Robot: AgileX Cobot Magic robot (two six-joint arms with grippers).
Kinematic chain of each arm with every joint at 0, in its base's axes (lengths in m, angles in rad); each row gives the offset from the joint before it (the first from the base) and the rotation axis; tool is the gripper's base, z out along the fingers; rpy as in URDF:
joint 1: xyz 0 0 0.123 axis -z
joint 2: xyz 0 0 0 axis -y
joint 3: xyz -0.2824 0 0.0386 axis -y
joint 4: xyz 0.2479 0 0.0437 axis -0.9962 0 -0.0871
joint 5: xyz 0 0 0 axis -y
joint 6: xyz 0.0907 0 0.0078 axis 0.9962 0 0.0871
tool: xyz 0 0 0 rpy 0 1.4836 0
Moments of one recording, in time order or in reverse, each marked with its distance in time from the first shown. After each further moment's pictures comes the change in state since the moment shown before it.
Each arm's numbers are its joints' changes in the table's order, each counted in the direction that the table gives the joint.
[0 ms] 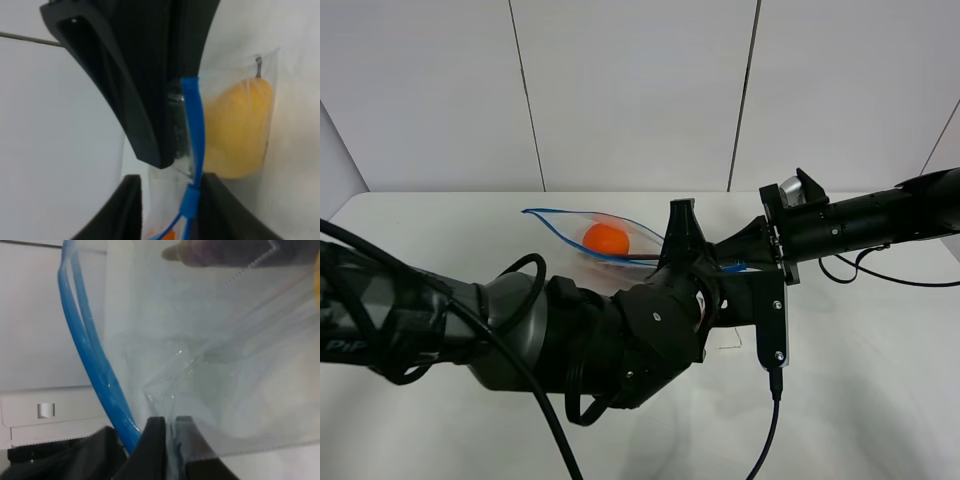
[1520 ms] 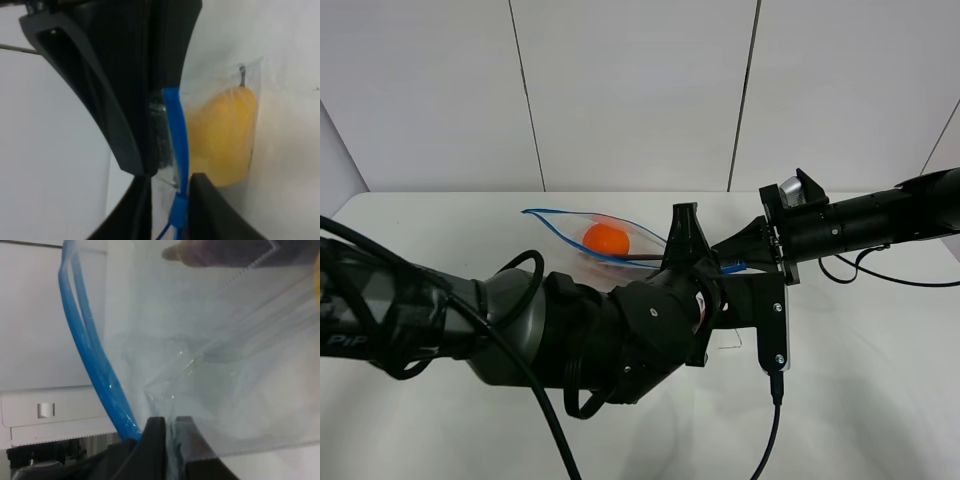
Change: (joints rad) left arm -0.011 0.000 -0.001 -0.001 0.053 0.000; right arm 0.000 0.000 0.000 0.000 0.000 0.000
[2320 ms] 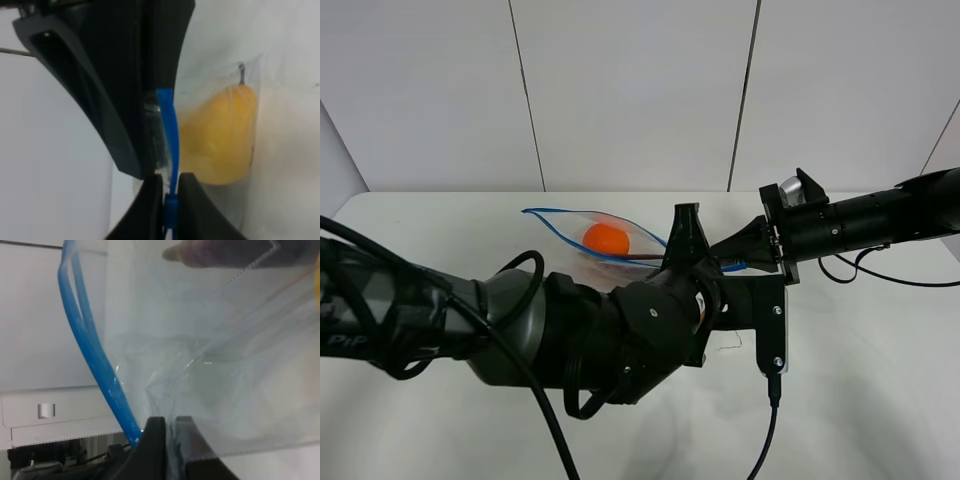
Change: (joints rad) left arm -0.004 0.000 -0.002 0.000 -0.007 0.038; right arm 0.000 0.000 0.000 0.000 0.000 0.001
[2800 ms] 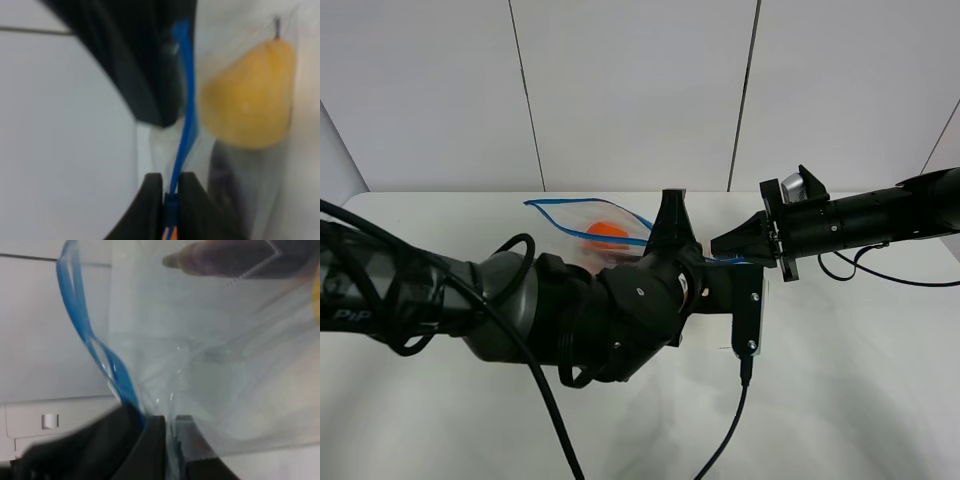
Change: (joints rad) left arm -0.069 0.000 0.000 0.001 -0.048 0.109; right arm 0.005 0.000 0.003 -0.021 0.009 -0.001
